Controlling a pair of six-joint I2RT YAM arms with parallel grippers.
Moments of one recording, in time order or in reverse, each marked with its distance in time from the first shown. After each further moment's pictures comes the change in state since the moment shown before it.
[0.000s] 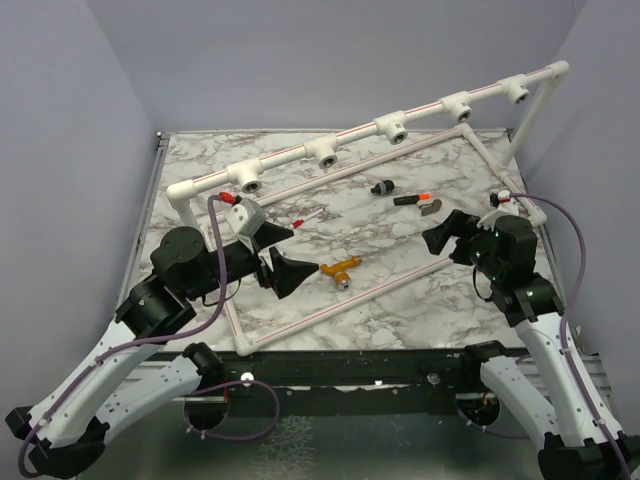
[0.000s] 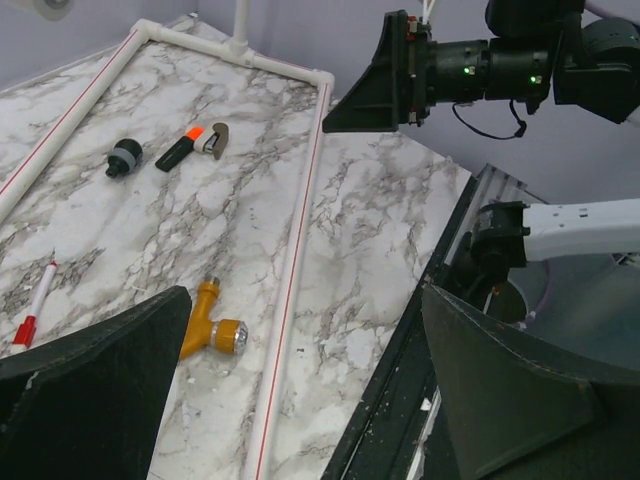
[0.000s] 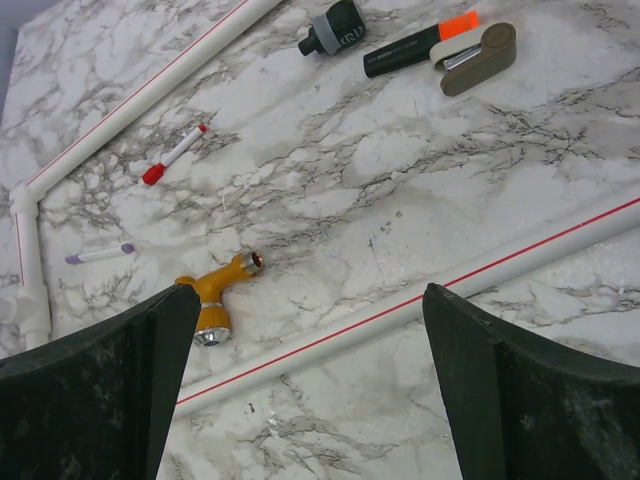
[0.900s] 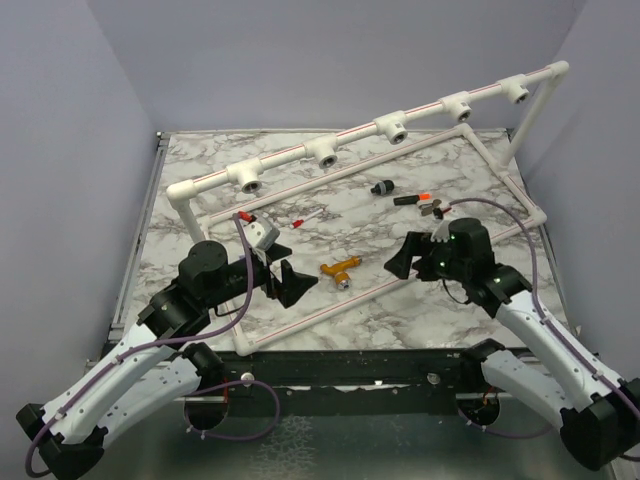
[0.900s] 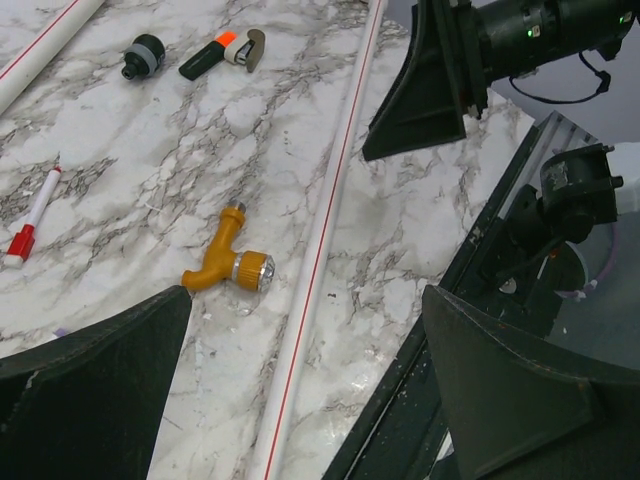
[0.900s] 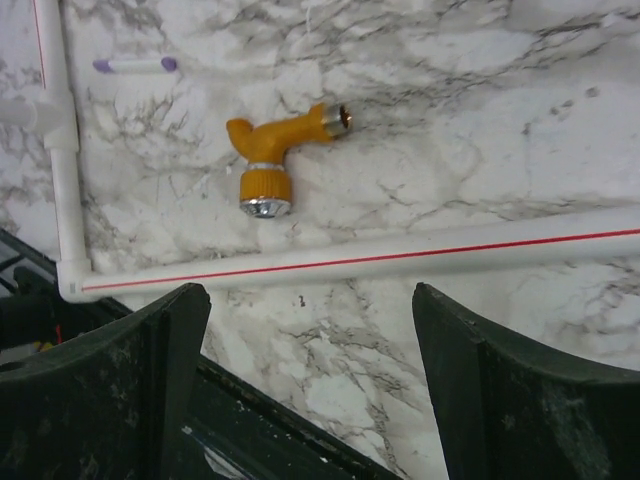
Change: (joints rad) left arm 0.000 -0.077 -0.245 0.049 -0.050 0.011; right arm 0.183 0.133 -0.064 0.016 -0.171 0.008
